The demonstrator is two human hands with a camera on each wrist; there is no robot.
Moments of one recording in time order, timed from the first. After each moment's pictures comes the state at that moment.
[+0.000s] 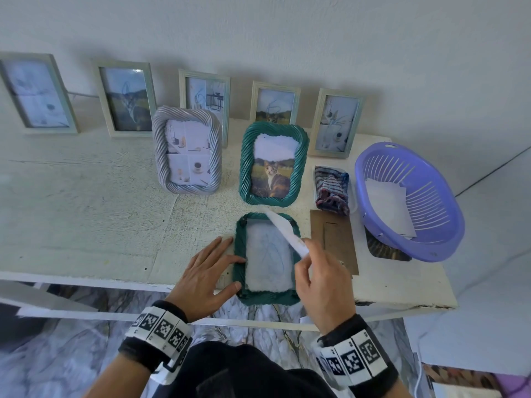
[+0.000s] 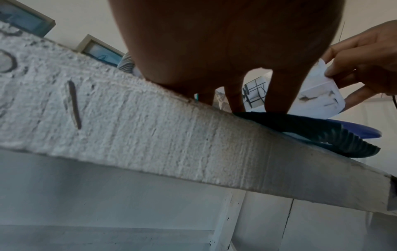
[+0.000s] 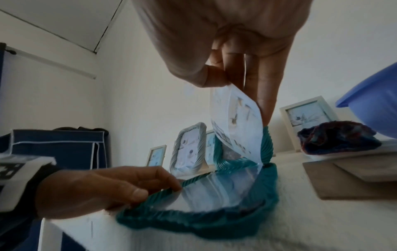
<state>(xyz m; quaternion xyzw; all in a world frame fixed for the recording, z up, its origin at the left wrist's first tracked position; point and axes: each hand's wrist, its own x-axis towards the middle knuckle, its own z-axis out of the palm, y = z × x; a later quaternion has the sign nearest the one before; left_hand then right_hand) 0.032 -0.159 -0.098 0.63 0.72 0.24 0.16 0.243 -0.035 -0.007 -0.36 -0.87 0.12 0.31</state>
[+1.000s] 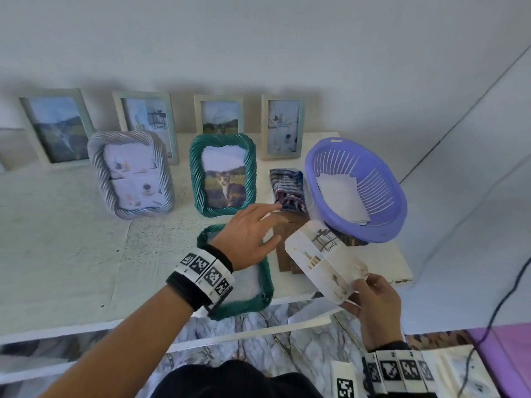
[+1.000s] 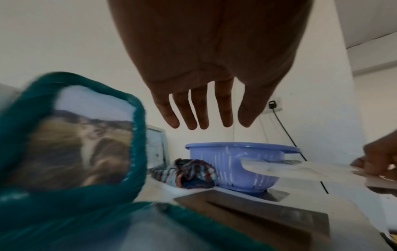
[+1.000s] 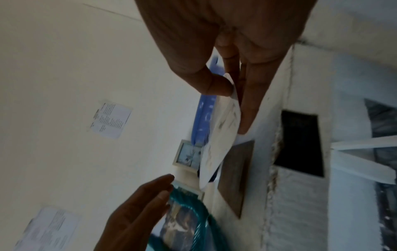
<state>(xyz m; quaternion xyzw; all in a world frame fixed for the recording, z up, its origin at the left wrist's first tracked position) 0.093 -0.009 -0.013 0.77 0.58 0.25 0.10 0.364 -0.013 -0.023 -0.64 -0.35 0.54 0.43</state>
